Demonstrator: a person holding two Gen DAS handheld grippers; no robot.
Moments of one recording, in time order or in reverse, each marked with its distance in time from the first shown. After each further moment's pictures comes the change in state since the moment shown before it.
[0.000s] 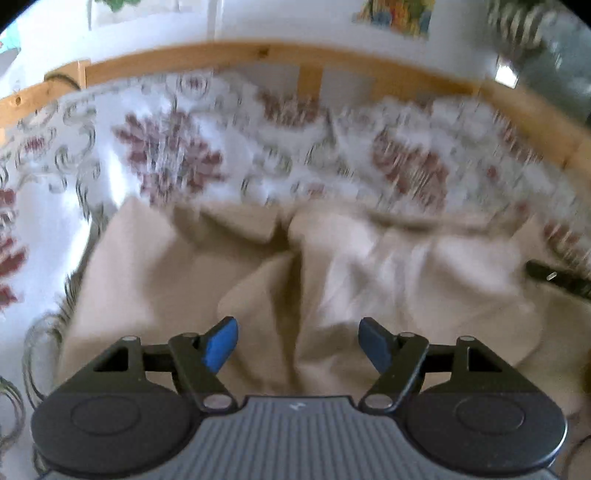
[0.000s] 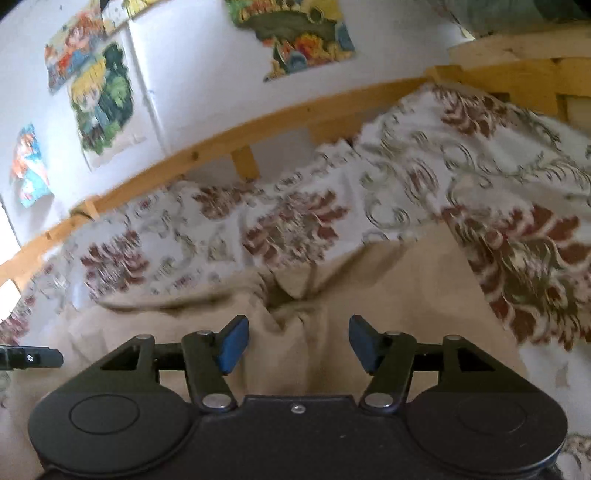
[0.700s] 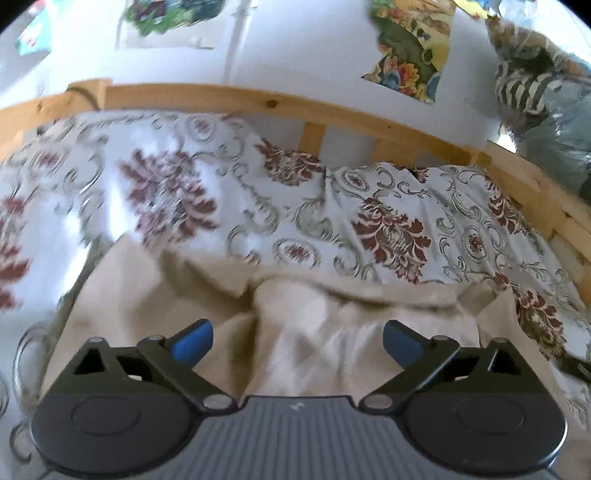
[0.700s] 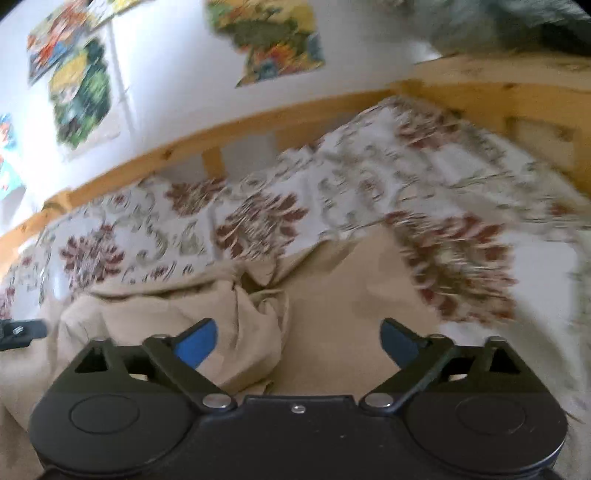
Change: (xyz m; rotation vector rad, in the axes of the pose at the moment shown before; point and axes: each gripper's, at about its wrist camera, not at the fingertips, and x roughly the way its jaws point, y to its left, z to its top) left arm -0.035 -0.030 0.028 -0.125 -0.184 -0.028; right arm -0.093 0.013 0.000 0.077 -0.041 -0.155
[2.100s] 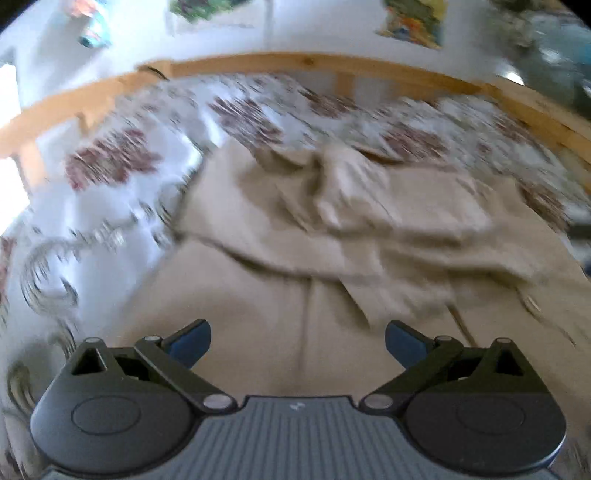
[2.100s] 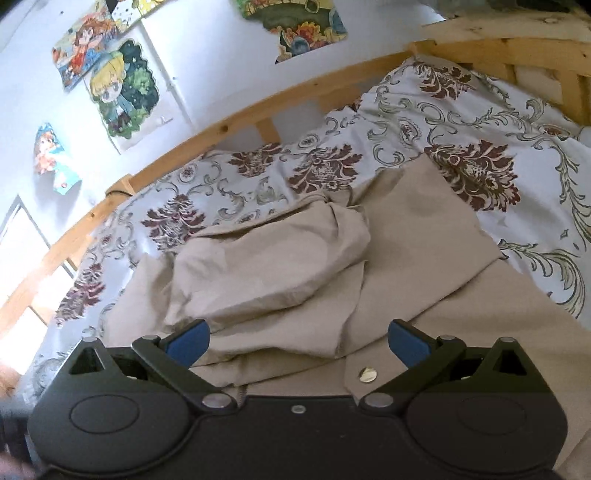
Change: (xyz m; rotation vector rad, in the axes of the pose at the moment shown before) left arm -0.159 0.021 -0.136 0.079 0.148 0.133; right arm -0.089 0.036 -0.048 0.090 0.151 0.206
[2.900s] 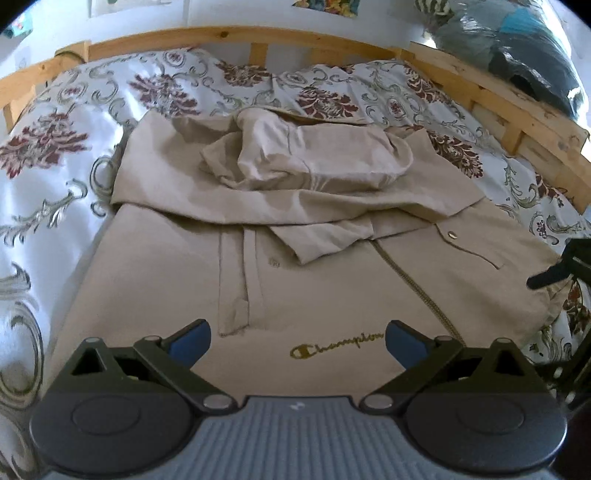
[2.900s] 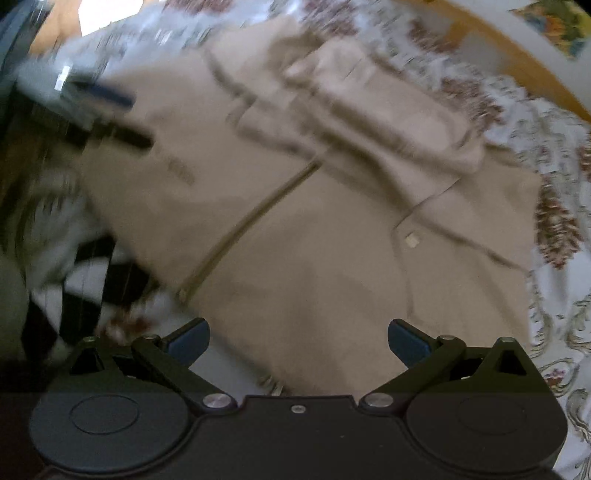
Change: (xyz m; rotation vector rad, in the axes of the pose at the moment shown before) left arm -0.015 0.008 -0.014 0.123 0.080 -0.249; right arm -0.028 0.069 -0.097 -0.916 0.573 -0.065
